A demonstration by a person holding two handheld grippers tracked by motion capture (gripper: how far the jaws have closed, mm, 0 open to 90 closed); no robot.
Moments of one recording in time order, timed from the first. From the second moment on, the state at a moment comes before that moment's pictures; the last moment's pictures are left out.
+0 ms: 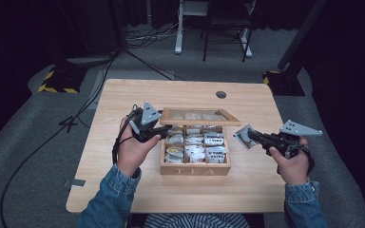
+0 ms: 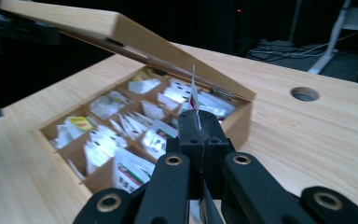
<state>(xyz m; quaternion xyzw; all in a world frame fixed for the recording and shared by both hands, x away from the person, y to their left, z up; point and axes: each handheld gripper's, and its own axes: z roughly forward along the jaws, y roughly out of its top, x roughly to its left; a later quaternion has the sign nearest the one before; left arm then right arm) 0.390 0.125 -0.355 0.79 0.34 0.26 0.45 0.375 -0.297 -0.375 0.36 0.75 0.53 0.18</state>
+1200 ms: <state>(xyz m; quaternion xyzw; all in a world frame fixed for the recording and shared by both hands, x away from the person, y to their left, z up) 0.388 0.124 -0.356 0.79 0.34 0.26 0.44 0.411 -0.343 -0.437 0.45 0.74 0.44 0.22</state>
